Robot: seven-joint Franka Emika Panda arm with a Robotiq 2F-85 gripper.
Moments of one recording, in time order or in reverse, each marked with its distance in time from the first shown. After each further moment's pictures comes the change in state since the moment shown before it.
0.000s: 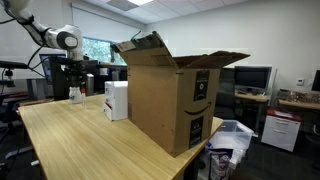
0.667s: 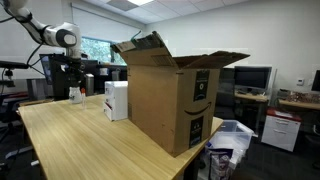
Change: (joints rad) arm 0.012 0.000 0.007 0.030 -0.007 -0.019 0.102
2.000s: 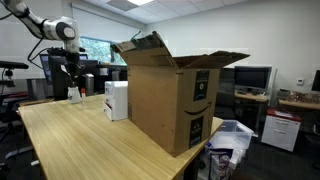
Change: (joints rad) arm 0.023 -0.001 0.002 0.092 -0.066 -0.124 0.138
